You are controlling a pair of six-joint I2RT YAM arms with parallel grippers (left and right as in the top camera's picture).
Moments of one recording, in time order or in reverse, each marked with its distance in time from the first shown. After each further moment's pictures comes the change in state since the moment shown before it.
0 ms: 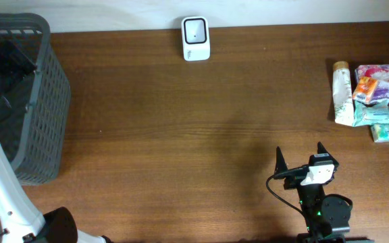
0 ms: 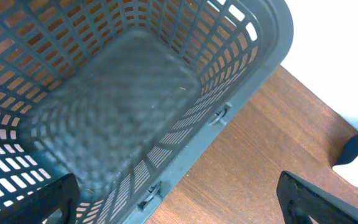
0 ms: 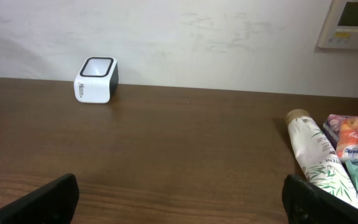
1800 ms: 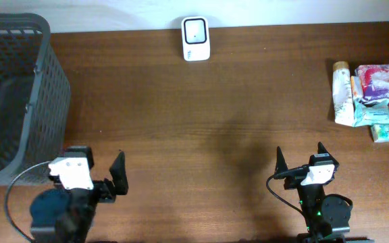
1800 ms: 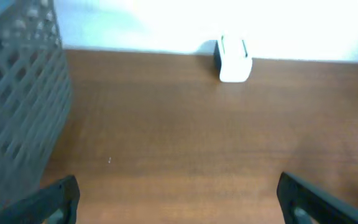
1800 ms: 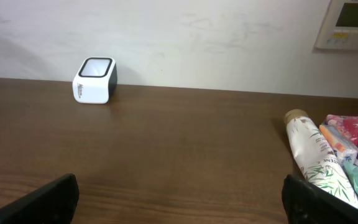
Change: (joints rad) left arm -0.381 -1.283 -1.514 0.737 0.166 0.286; right arm 0.000 -0.001 0.000 0.000 0.005 0.000
